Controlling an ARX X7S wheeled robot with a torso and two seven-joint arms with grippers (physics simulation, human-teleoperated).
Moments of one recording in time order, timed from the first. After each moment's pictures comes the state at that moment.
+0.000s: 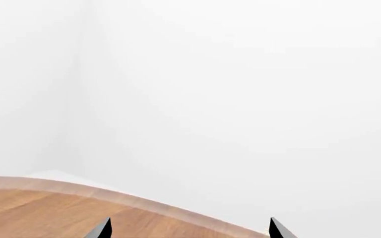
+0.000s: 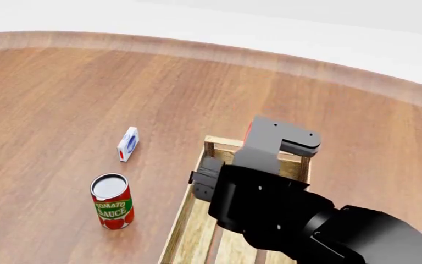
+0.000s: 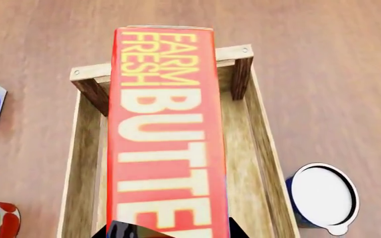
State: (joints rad) left arm 0.04 -0.64 0.06 0.95 -0.79 -0.24 -0.66; right arm 1.43 0.20 -1.90 0.74 2.36 0.09 0.80
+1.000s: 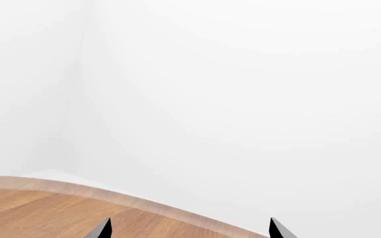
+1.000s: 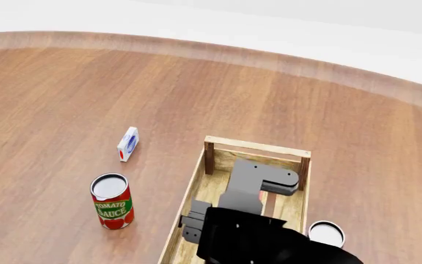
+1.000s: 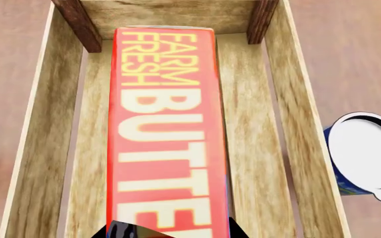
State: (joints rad) left arm 0.04 -0.67 0.07 0.95 -0.81 -0.23 -0.69; right arm 1.28 0.08 -1.94 0.92 2.32 0.14 0.72
